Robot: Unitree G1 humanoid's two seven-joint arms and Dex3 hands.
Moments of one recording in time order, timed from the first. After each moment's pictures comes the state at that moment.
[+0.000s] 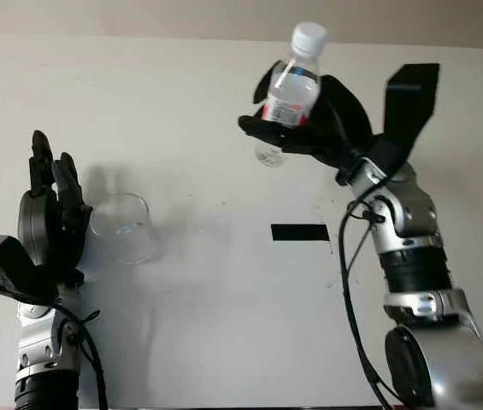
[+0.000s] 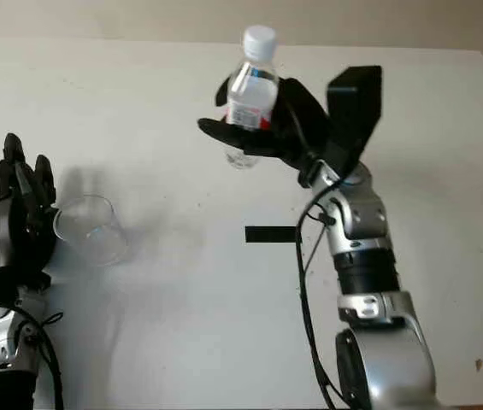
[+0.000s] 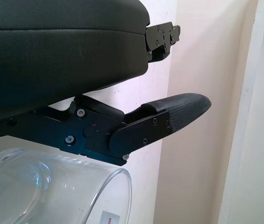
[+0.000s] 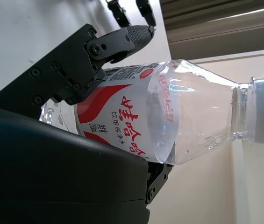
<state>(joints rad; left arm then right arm) -0.23 0.21 0.35 0.22 -0.30 -0.19 -0.13 -0.72 -0.21 -0.06 0.22 0.25 0.35 0.39</state>
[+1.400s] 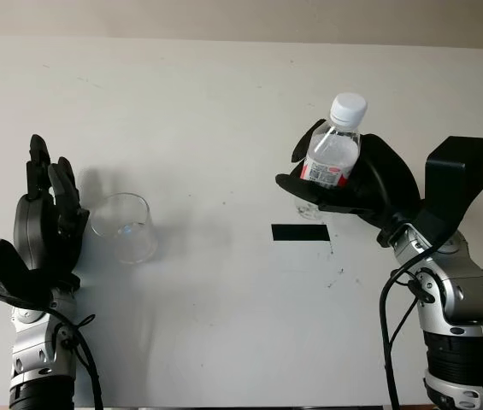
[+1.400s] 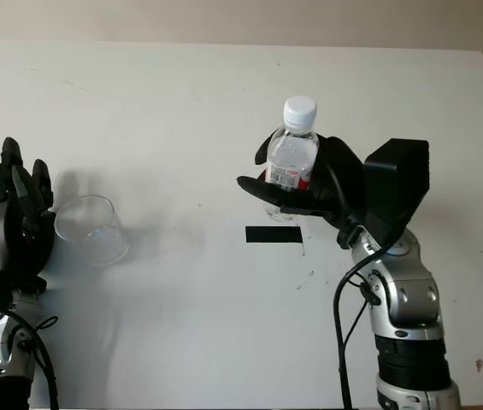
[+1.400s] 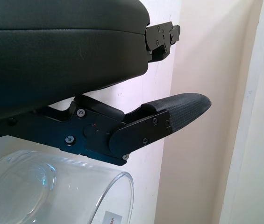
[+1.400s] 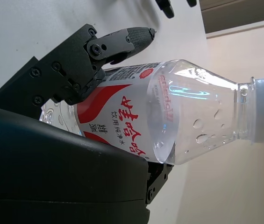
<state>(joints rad) -0.20 0.21 0.37 0.17 -0.31 -0.14 -0.14 -0.39 -0.28 -0.07 -0.15 0.23 0.51 0.31</state>
